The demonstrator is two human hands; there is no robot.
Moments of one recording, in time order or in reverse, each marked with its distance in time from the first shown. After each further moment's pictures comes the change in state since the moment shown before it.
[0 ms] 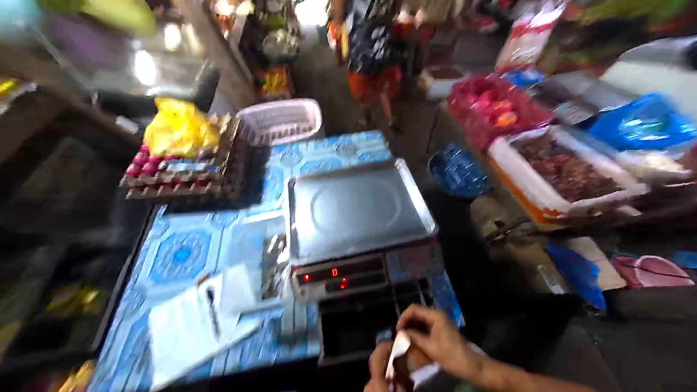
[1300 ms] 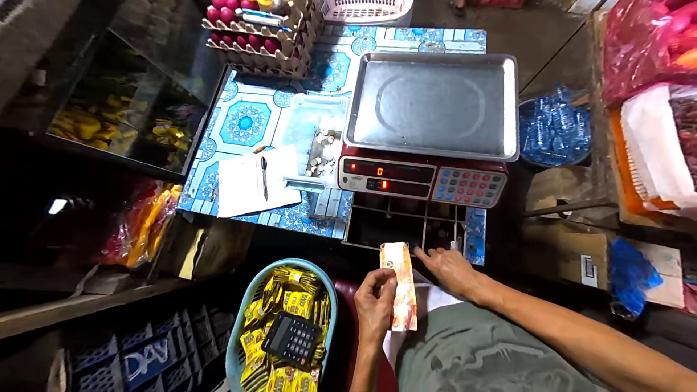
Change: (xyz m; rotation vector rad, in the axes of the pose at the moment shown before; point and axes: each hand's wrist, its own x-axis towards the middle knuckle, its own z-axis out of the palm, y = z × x) left_hand -0.057 -0.050 -0.006 -0.364 0.296 -0.443; right_hand -0.001 0.085 0.006 -1.195 -0.887 0.061
